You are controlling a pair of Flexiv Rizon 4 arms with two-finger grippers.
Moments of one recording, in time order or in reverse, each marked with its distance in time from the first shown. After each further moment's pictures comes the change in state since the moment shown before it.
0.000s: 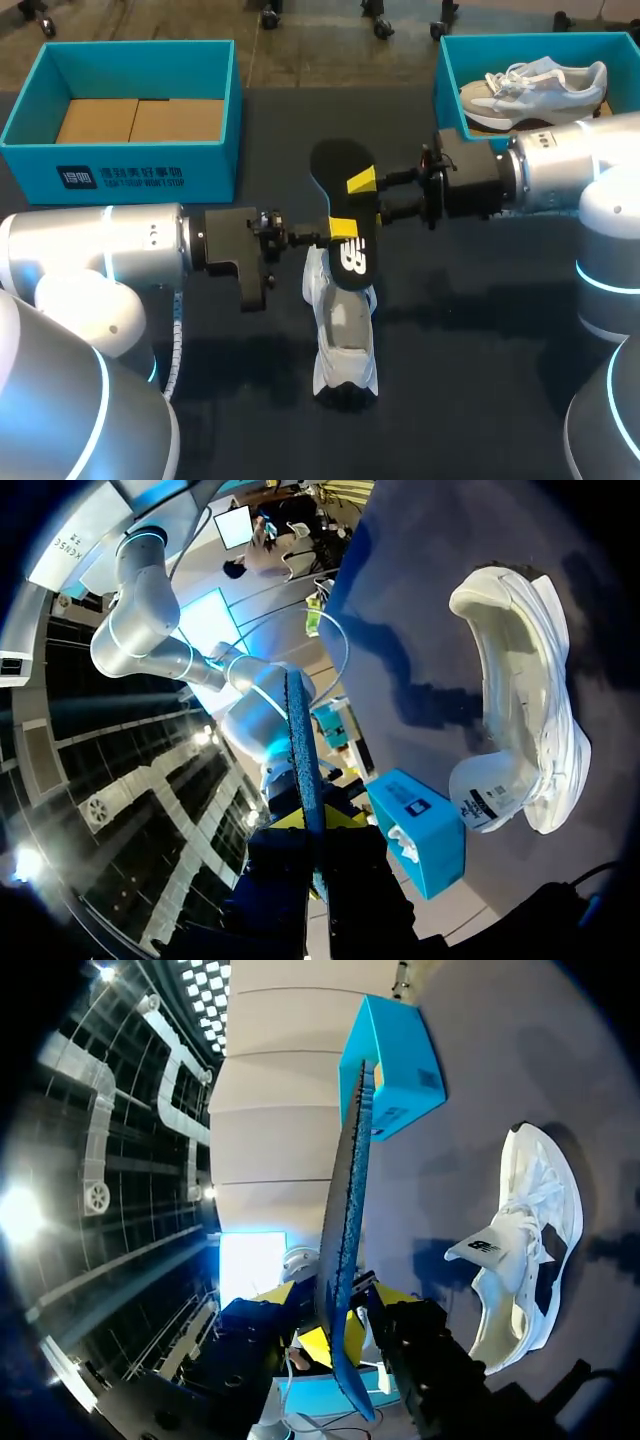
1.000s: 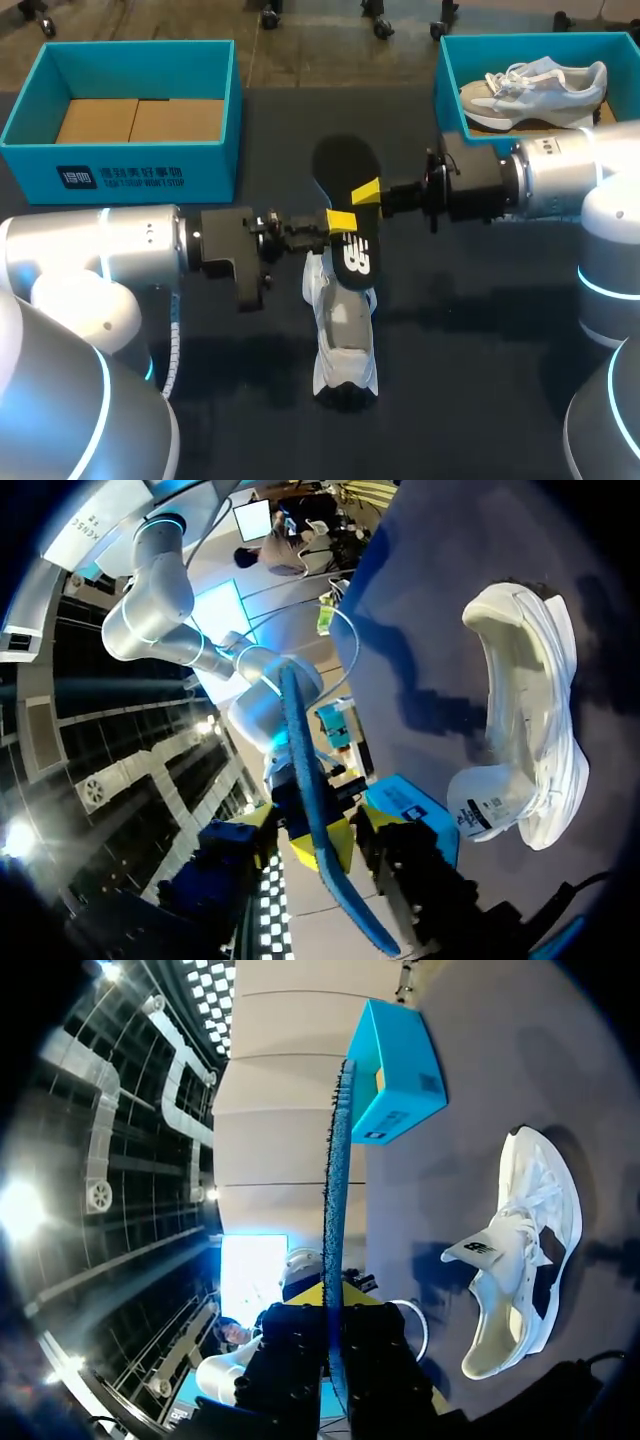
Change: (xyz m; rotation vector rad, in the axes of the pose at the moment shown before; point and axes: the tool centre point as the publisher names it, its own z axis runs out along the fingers) left arm 0.000 0.001 -0.005 -0.004 -0.014 -0.086; right arm -0.004 -0.001 -0.003 -0.016 0.012 -0.015
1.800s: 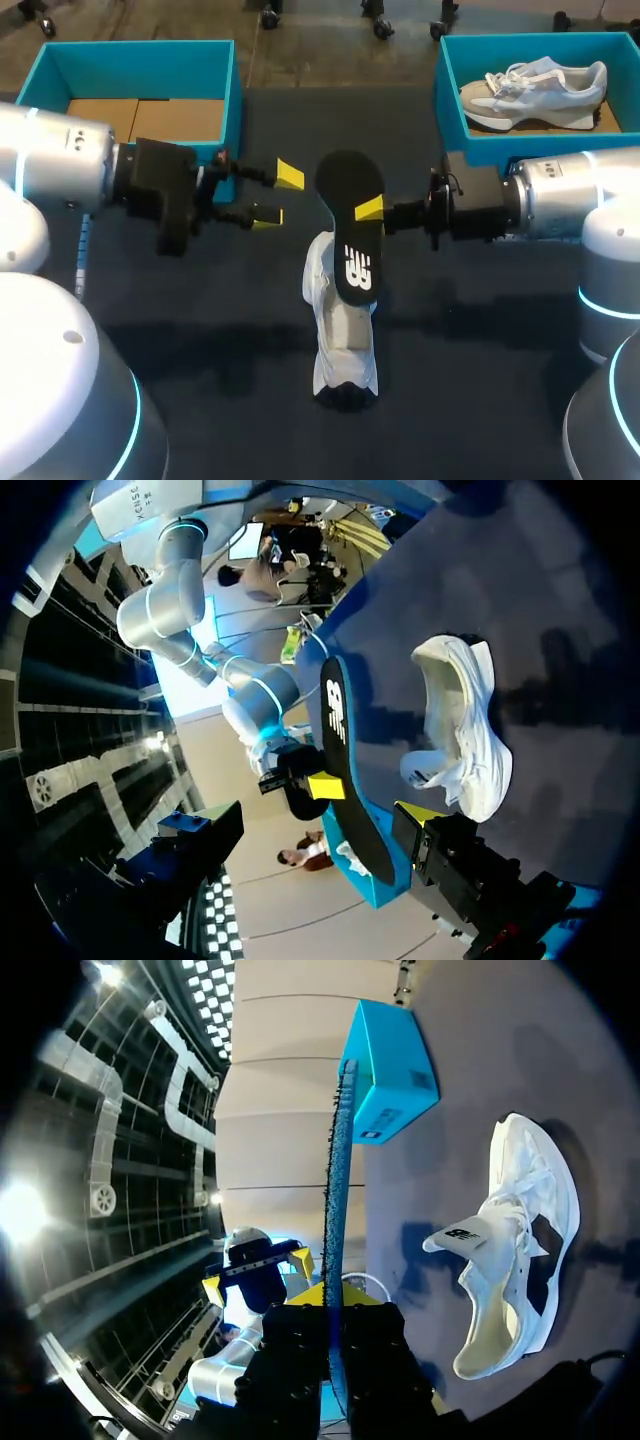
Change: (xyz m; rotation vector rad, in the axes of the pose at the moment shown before) left arm -0.026 0.034 -0.069 0.143 0.248 -0.083; right arm -0.018 -0.010 0.000 -0.018 0.019 0.011
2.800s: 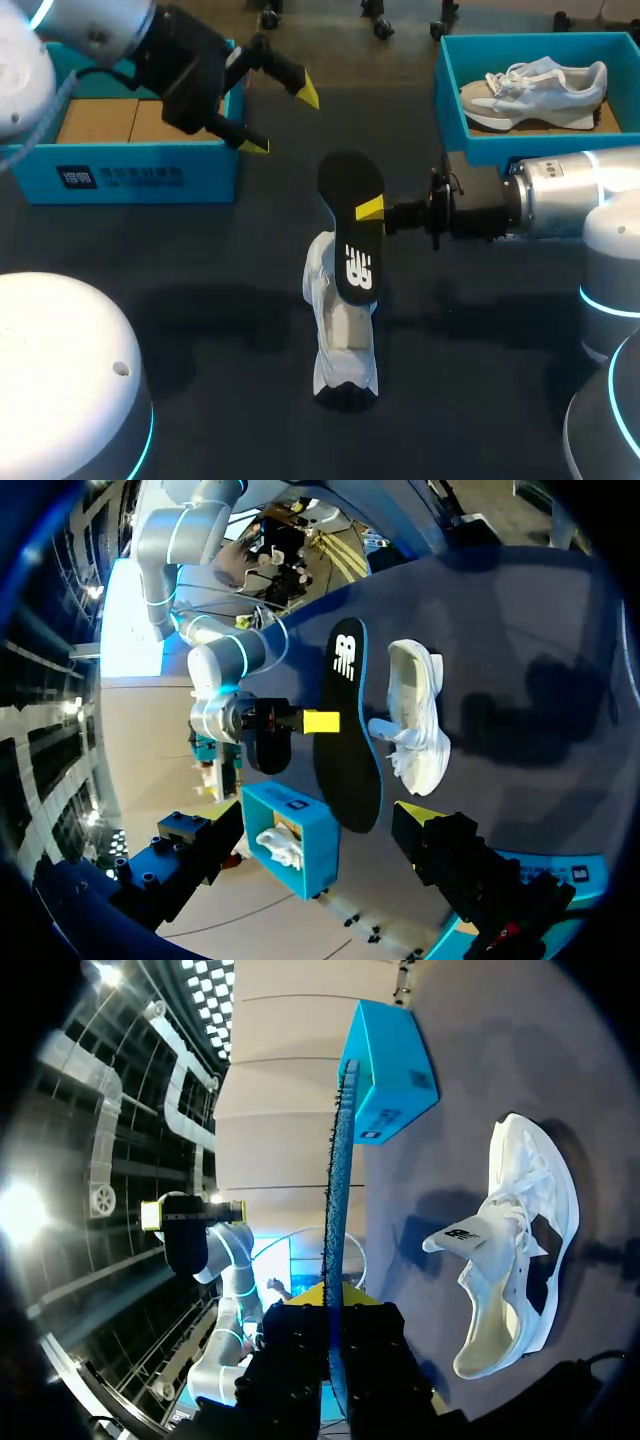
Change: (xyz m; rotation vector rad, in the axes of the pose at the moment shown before) left arm -0.035 0.080 -0.009 0.043 0.439 -0.194; right arm 0.001 0.000 -0.001 0.000 -0.001 0.001
